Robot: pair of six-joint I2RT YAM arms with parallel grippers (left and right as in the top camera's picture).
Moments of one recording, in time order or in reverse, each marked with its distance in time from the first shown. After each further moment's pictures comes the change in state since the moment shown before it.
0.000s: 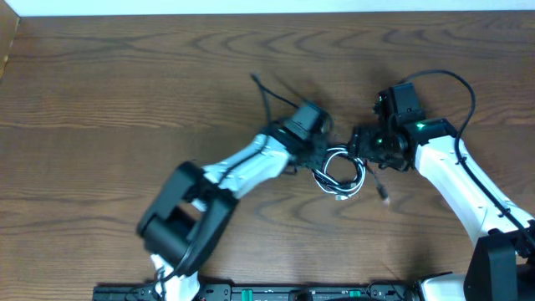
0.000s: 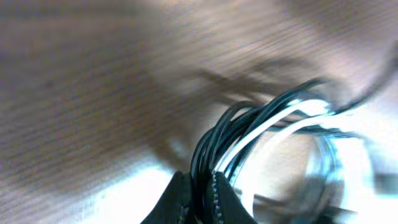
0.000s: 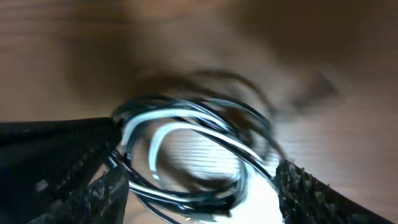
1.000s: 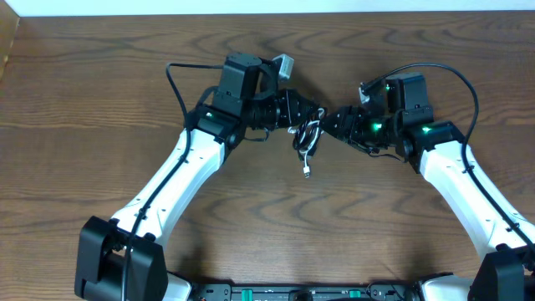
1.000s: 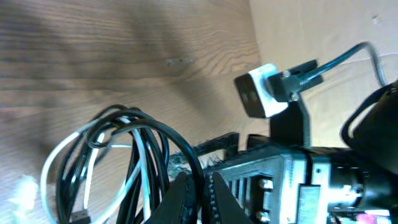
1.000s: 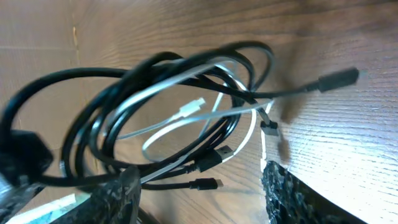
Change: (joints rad) left arm 0.248 -0.305 0.000 0.131 0.494 -0.306; right arm 0.000 -0.051 -0.001 0.236 -0.422 0.244
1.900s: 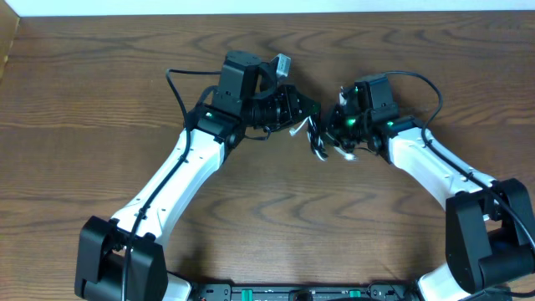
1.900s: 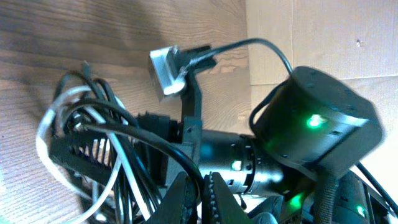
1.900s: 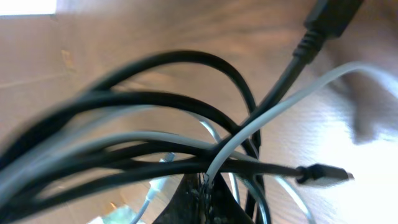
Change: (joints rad) left arm 0.005 0.000 0.000 0.015 0.026 -0.153; right arm 0.071 0.230 0.000 0.200 0.023 0.224
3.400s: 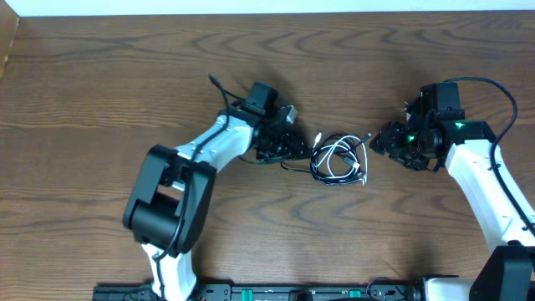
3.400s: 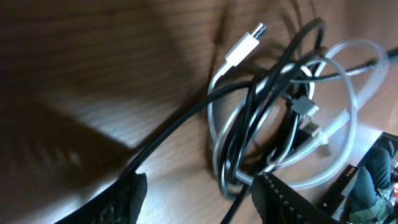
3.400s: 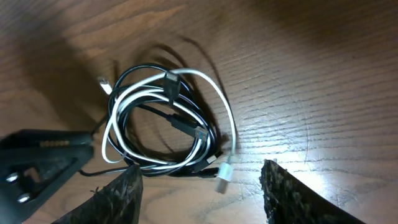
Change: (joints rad) left arm -0.029 0.373 -0.006 -0.244 -0.108 0.439; right arm -0.260 -0.236 -0.001 -0.537 0.299 -0.425
